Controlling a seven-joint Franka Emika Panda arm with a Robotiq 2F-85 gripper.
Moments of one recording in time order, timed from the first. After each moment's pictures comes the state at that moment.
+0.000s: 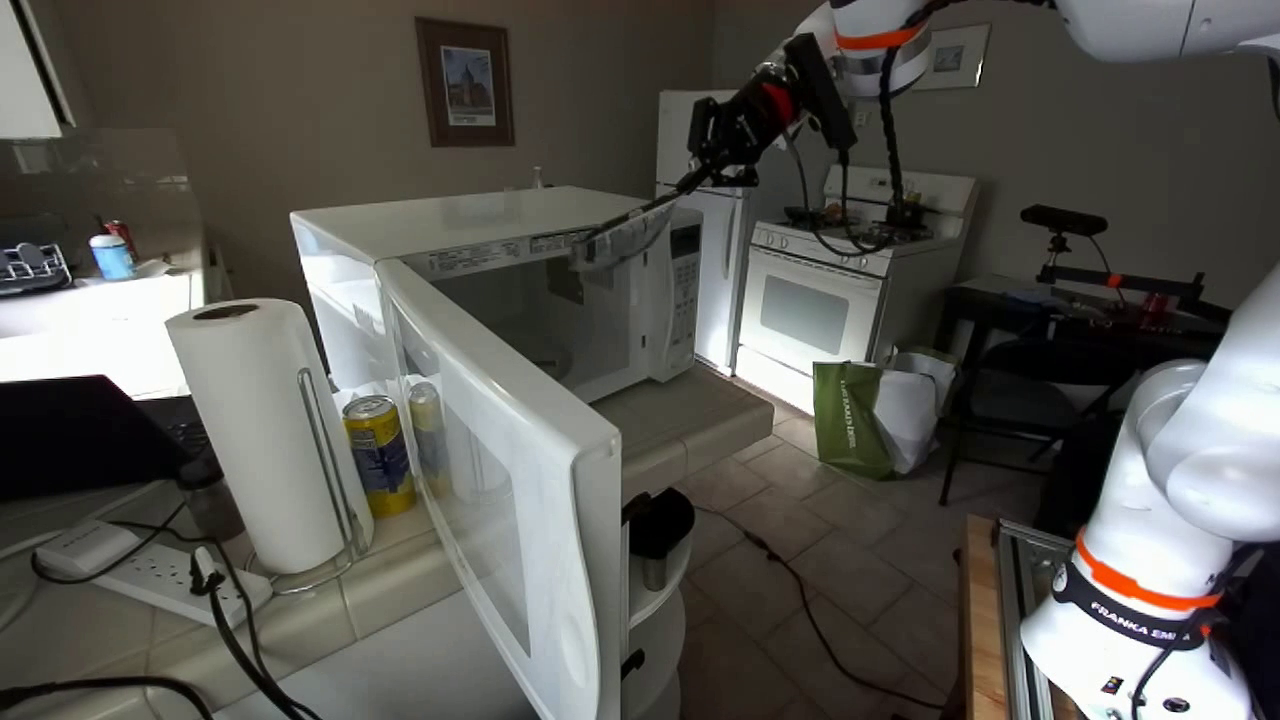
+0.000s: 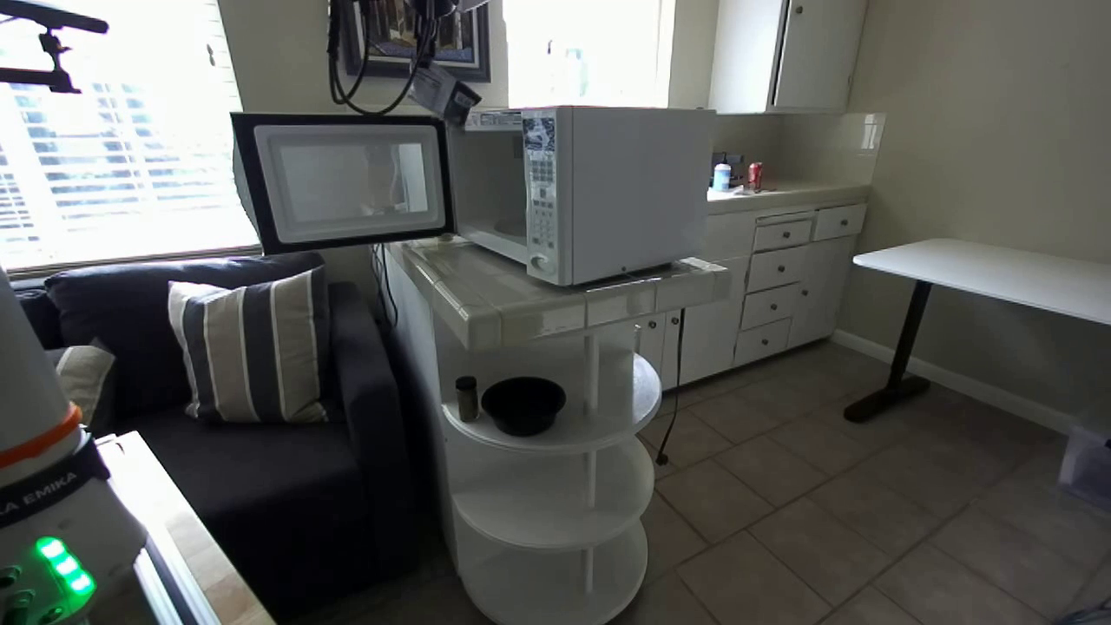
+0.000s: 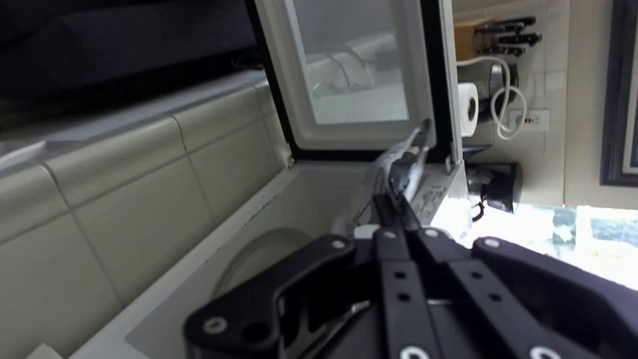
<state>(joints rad) -0.08 -0.24 -0.13 -1.92 0.89 1.84 0.25</state>
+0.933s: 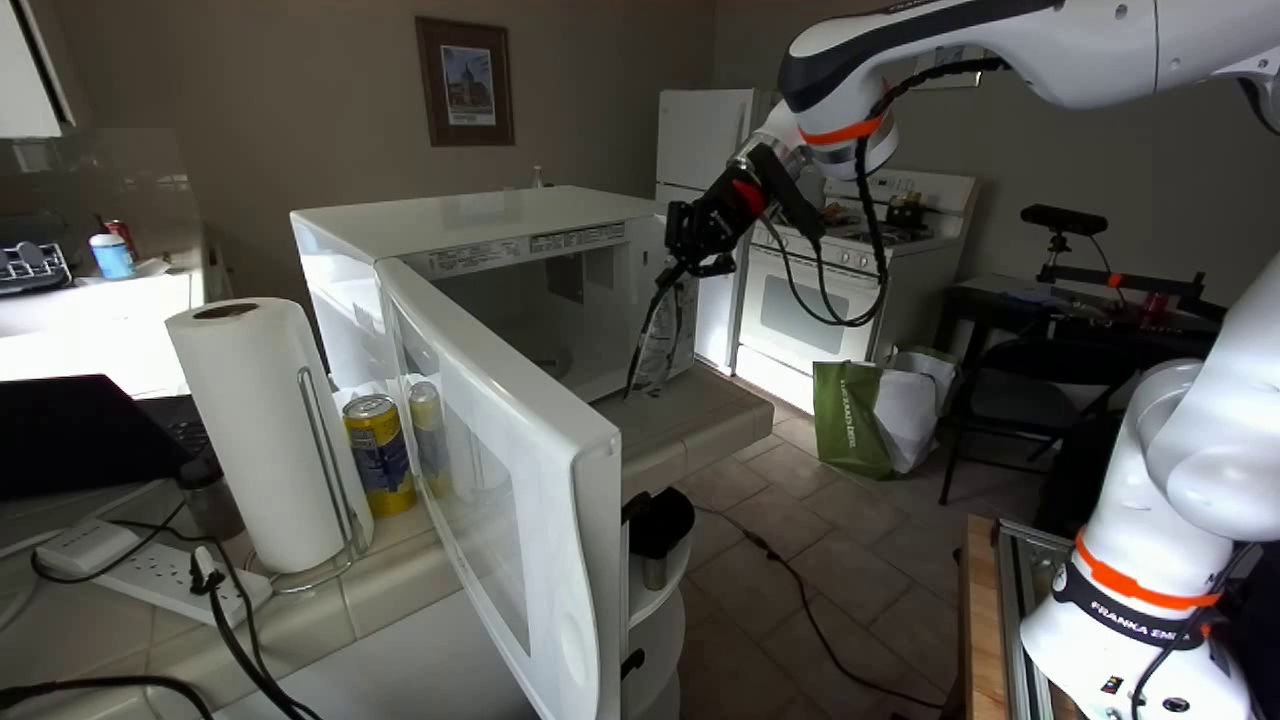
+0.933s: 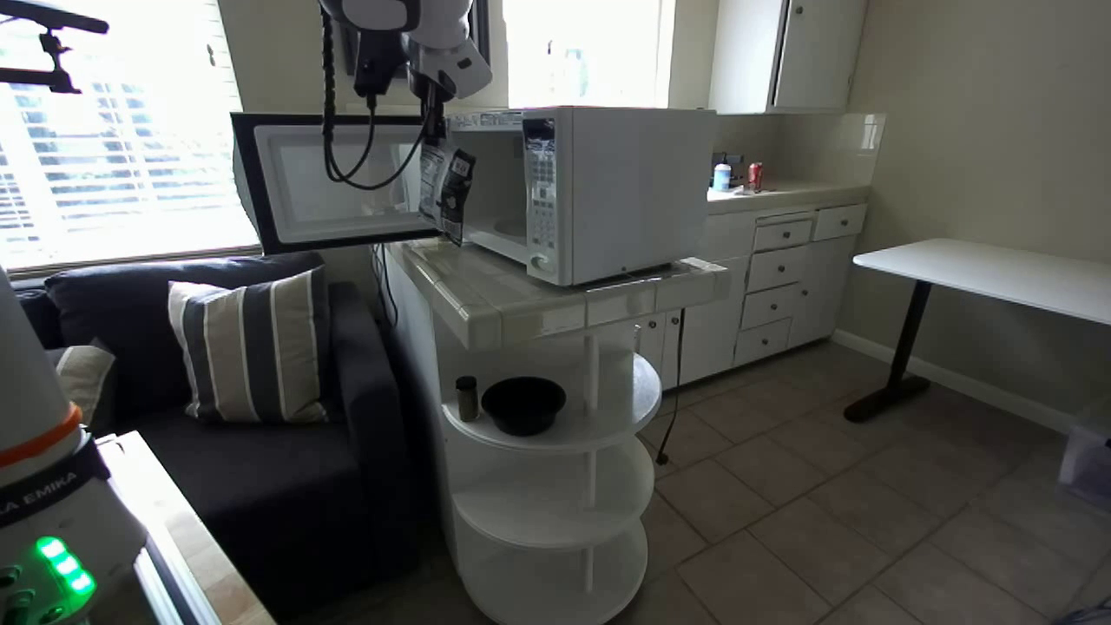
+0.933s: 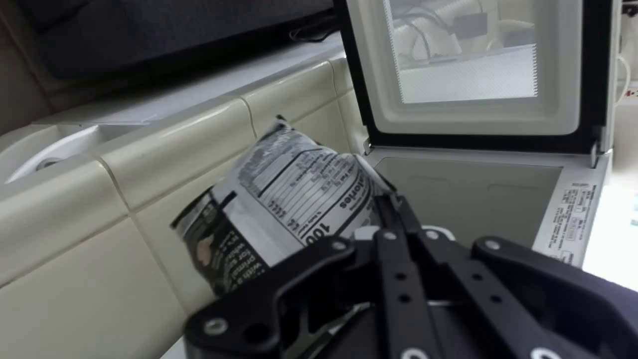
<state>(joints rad) -0.08 -0.21 -0.03 -2.13 0.88 2.13 0.17</state>
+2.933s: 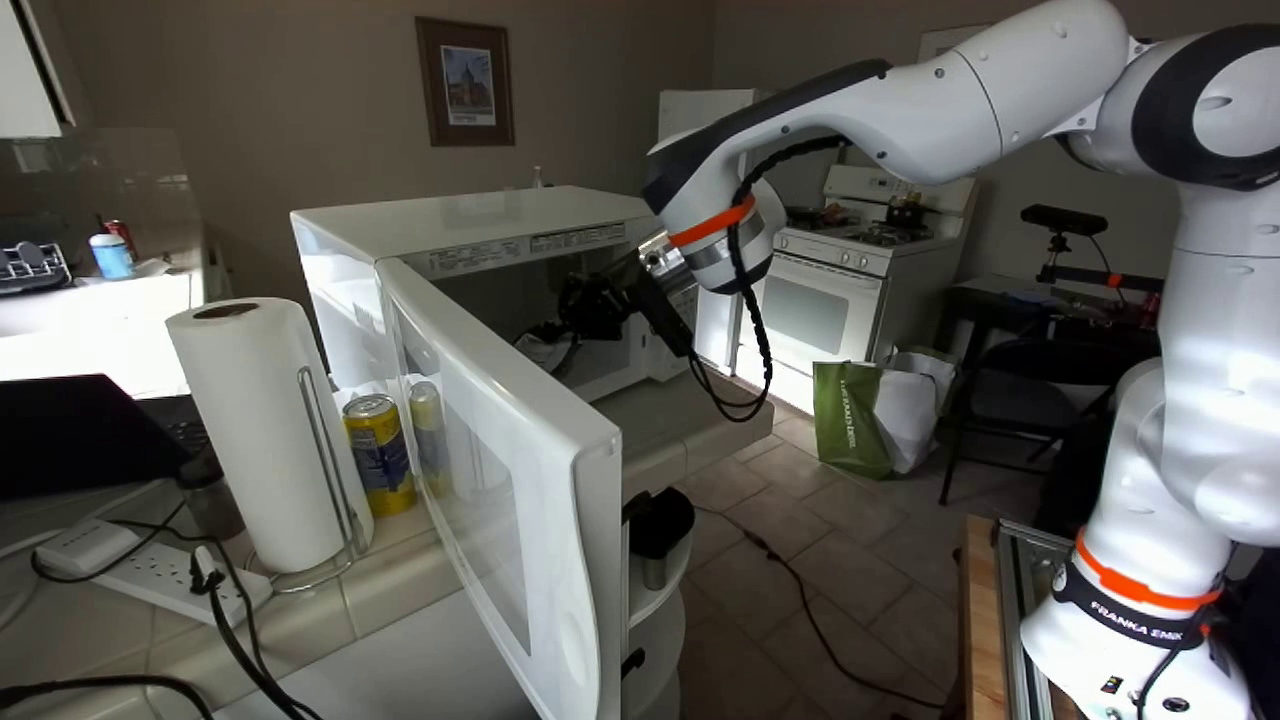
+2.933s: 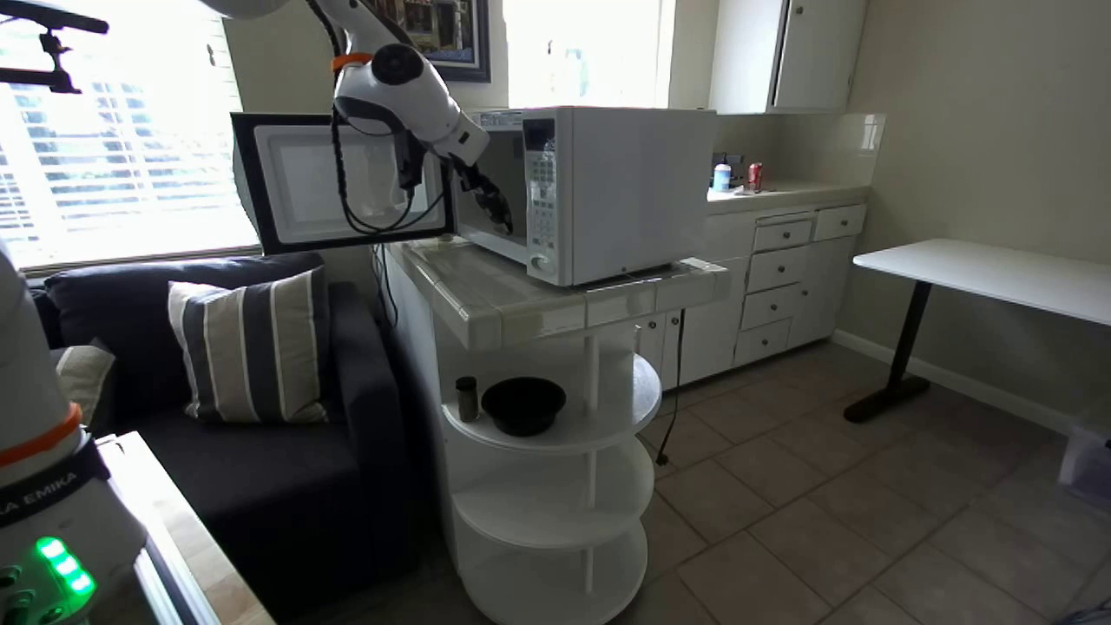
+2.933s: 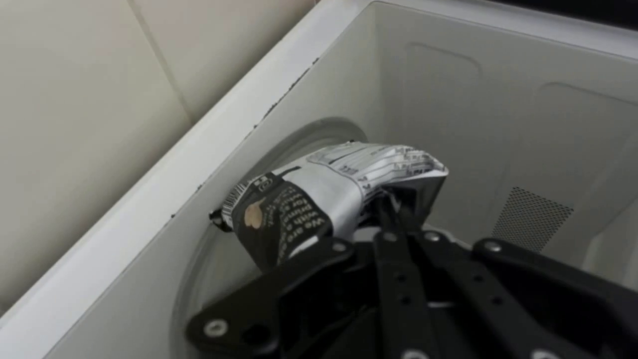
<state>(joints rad) 0.08 0.18 0.15 -1.97 1.43 2.95 -0.35</state>
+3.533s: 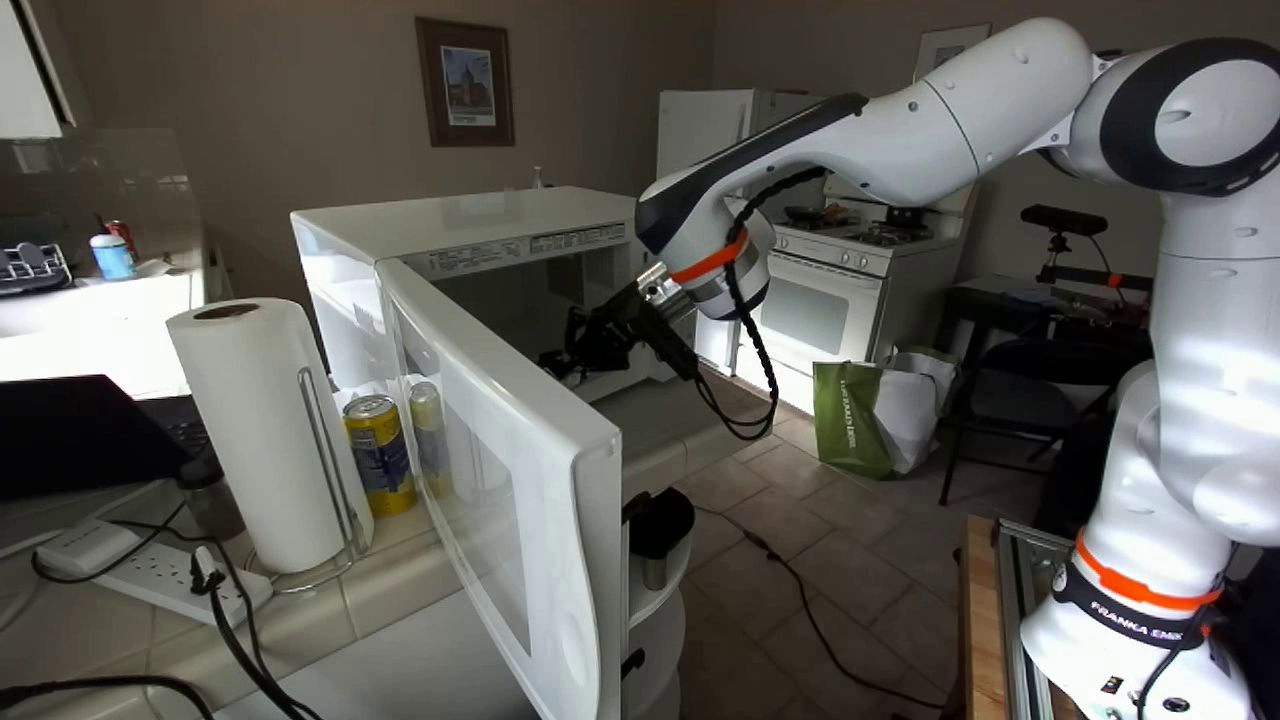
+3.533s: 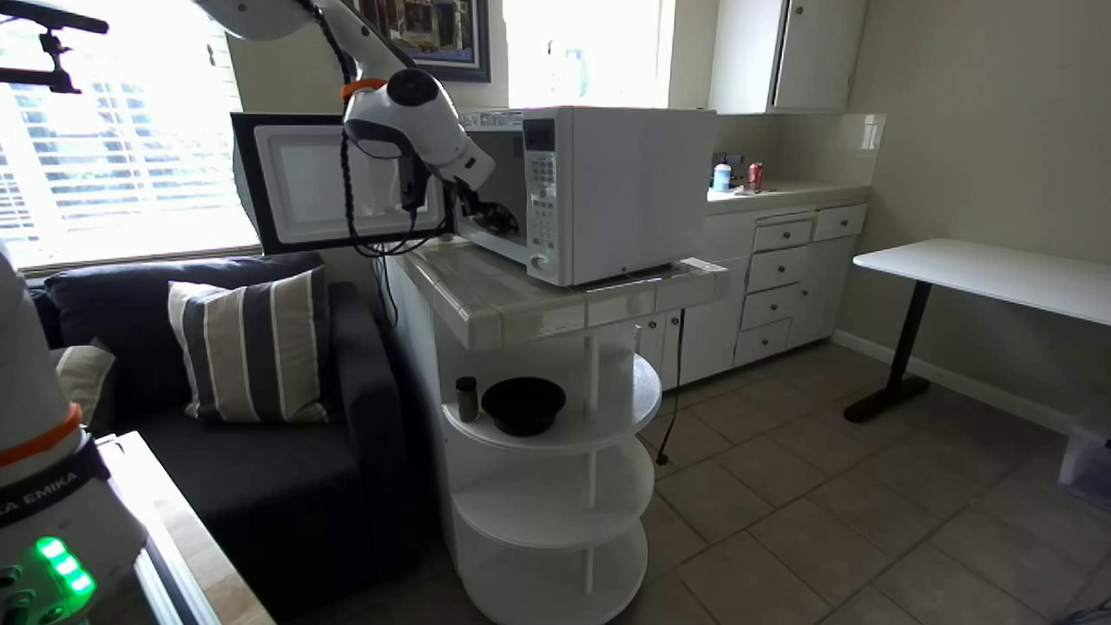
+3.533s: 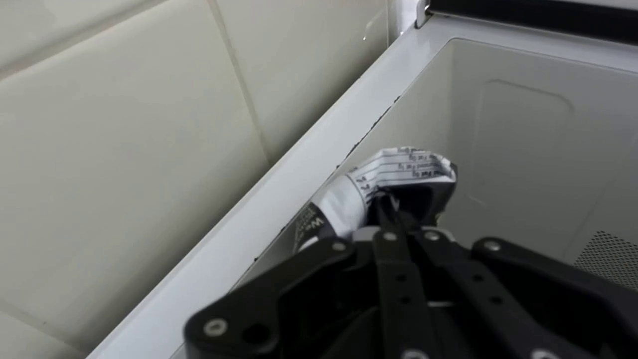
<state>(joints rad) 0.08 0.23 0.13 -2.01 1.33 2.91 -0.28</state>
